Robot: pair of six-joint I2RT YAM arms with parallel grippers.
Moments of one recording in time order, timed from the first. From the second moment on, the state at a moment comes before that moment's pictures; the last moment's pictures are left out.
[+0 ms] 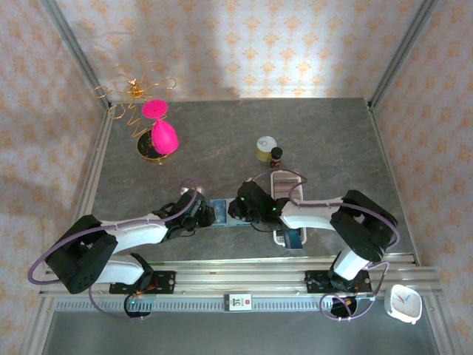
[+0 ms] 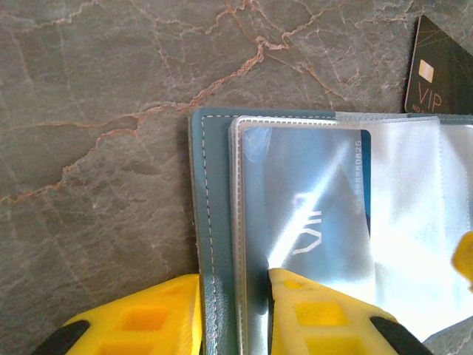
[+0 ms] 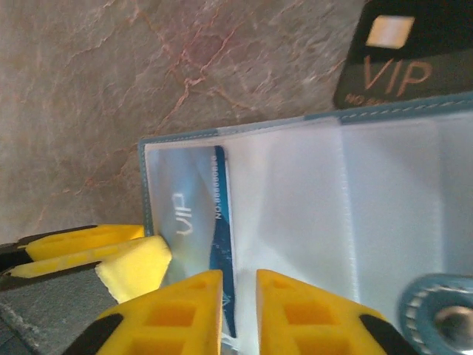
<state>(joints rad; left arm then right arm) -0.65 1.32 0.39 0.02 0.00 -0.80 0.93 1.61 0.75 0.05 -0.04 1.06</state>
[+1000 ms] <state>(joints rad) -0.65 1.32 0.40 0.01 0.00 -0.79 0.94 1.65 0.74 0.05 -0.05 1.08</state>
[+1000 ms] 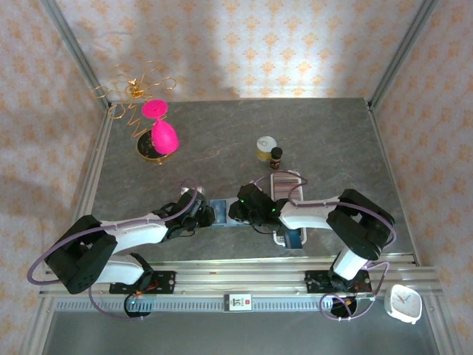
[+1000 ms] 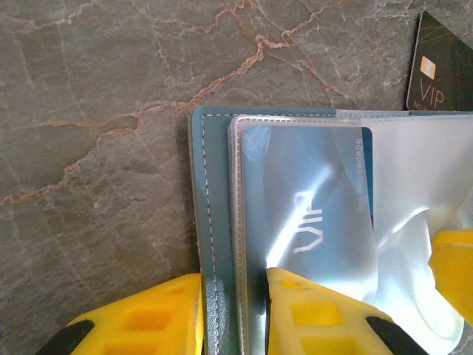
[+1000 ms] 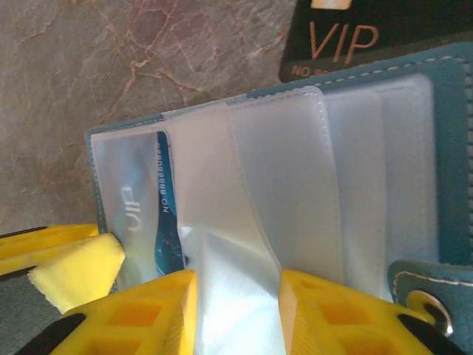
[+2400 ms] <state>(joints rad) -0.65 1.29 0.37 0.01 0.00 -0.79 0.94 1.54 0.74 0.08 -0.01 1.15</state>
